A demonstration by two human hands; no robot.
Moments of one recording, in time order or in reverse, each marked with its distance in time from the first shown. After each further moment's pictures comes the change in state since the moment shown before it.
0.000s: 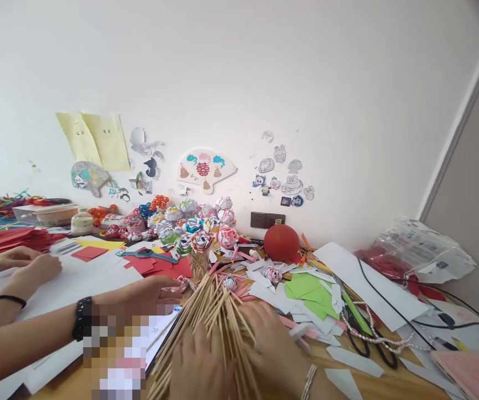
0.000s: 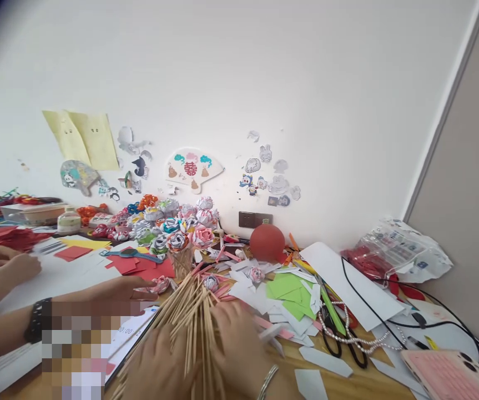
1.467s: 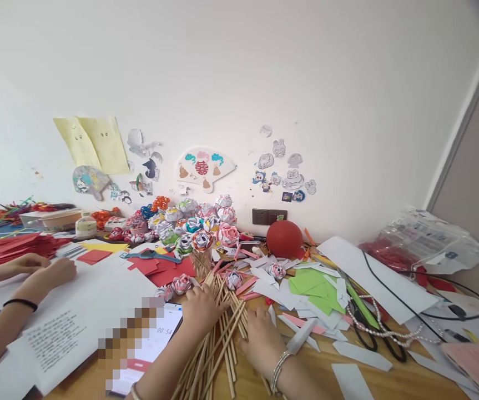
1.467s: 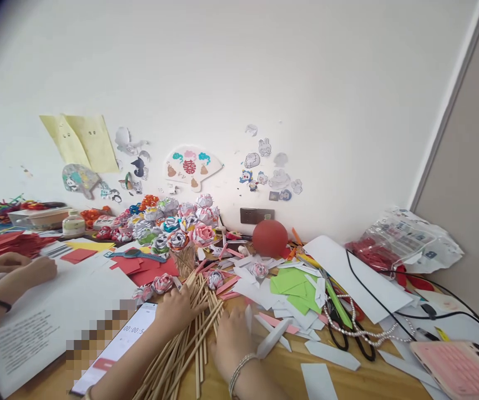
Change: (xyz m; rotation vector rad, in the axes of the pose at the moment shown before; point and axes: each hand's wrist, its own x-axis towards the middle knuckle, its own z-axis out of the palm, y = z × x) left_hand 0.095 -0.026 0.026 -0.060 -0.458 -0.141; right_hand 0.027 -0.016 0.033 -0.166 -0.195 0.465
